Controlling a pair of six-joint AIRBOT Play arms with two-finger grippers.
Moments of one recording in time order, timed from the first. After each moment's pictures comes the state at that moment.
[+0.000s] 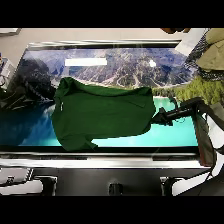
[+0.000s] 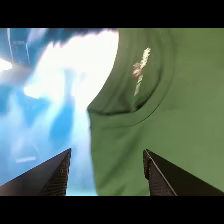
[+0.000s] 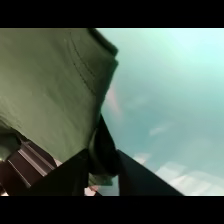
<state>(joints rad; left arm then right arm) 0.41 -1.47 1.50 1.23 -1.42 -1.54 -0.31 -1.80 1.18 2.33 -1.39 -1.98</state>
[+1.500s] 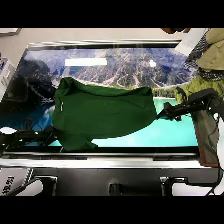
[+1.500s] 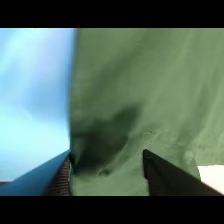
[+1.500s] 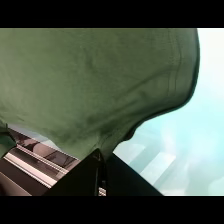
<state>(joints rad) 0.41 -1.20 0.52 0.79 -1.06 -1.27 -0.29 -1.53 1.18 2.26 -1.42 -1.87</state>
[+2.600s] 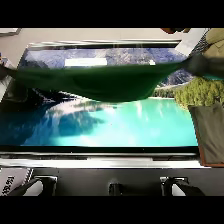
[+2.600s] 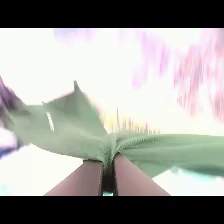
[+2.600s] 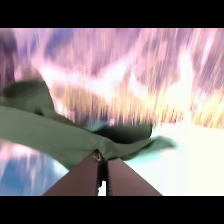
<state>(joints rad) 0.34 -1.04 1.56 1.01 -1.19 -1.44 -0.20 -1.01 1.55 2.25 -1.20 -1.76</state>
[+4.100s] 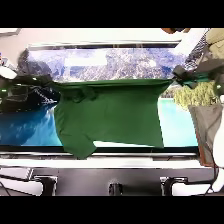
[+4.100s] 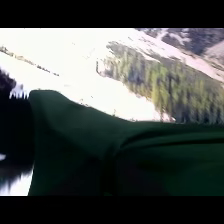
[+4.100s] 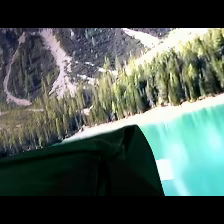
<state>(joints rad) 0.14 -1.69 1.59 1.10 -0.95 -1.36 -0.20 -1.62 1.63 1.97 -1.02 -1.41</state>
